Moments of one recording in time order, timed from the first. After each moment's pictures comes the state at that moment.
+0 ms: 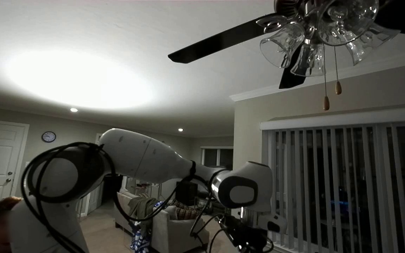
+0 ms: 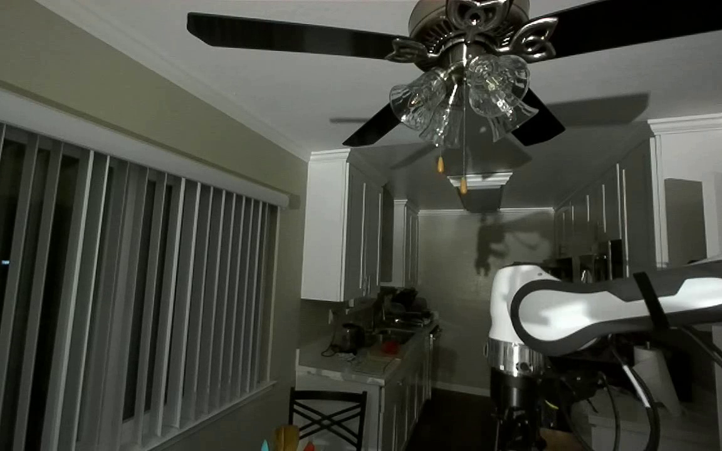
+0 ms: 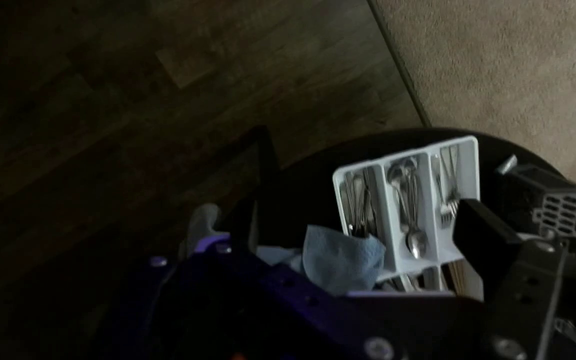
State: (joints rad) arm 0.08 -0.45 0.05 -2.30 0.12 1.87 0.05
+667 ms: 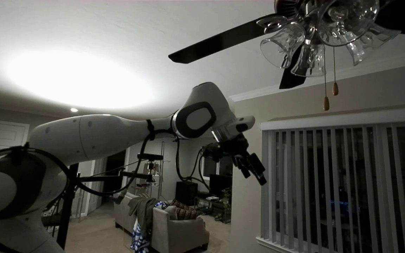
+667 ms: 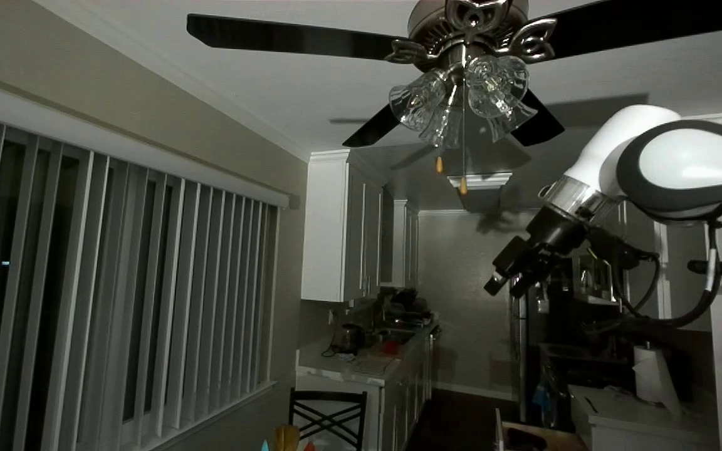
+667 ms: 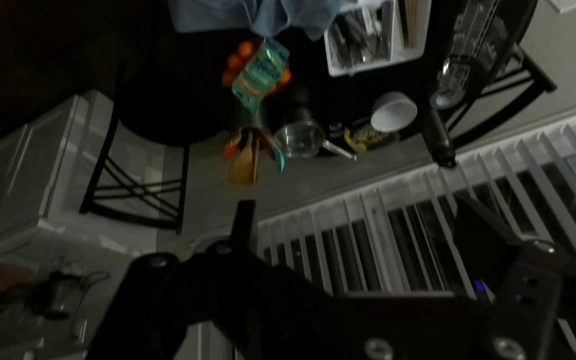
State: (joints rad) arm 0.07 -0.73 0.06 -2.03 0.11 1.96 0.07
